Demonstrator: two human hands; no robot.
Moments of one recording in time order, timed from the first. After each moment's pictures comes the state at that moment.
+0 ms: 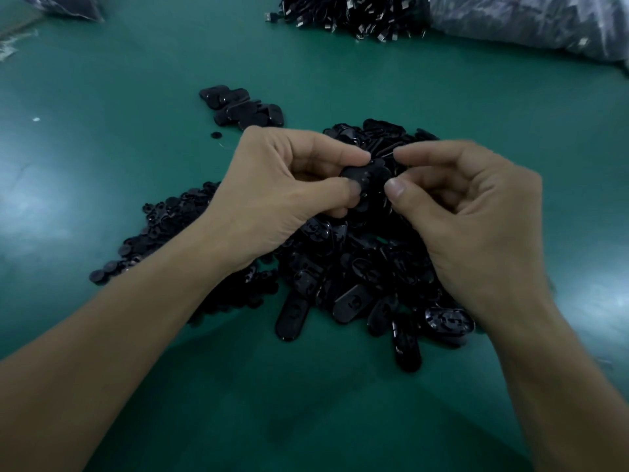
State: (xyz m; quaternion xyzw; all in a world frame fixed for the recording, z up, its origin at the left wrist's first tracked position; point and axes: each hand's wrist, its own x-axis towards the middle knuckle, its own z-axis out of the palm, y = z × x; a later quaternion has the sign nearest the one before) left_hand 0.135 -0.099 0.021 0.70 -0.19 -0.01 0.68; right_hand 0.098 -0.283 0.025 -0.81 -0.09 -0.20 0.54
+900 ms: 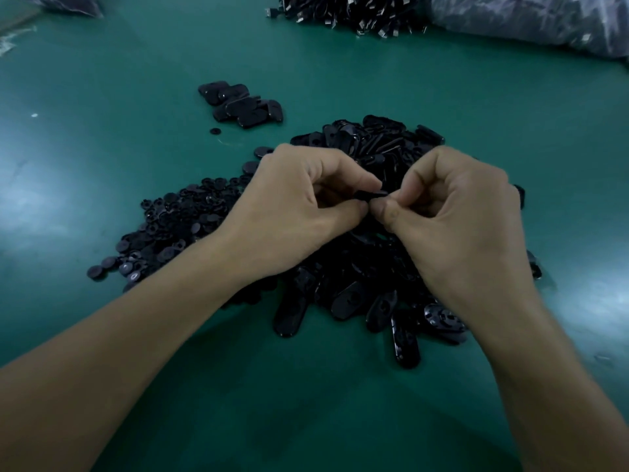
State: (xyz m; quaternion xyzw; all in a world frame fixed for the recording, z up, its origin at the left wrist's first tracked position) left_hand 0.130 -0.108 0.011 0.79 -0.23 0.01 0.57; right_hand 0.093 -0.276 0.026 -0.89 -0.03 -0.18 0.41
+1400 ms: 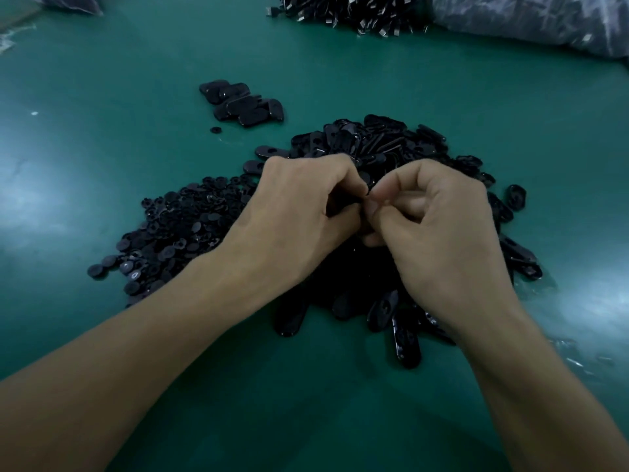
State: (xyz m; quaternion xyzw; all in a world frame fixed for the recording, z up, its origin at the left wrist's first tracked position) left_hand 0.122 -0.114 0.009 0.87 -0.23 0.14 0.42; right_hand 0.089 -0.263 0.023 -0.87 -0.01 -0.10 0.49
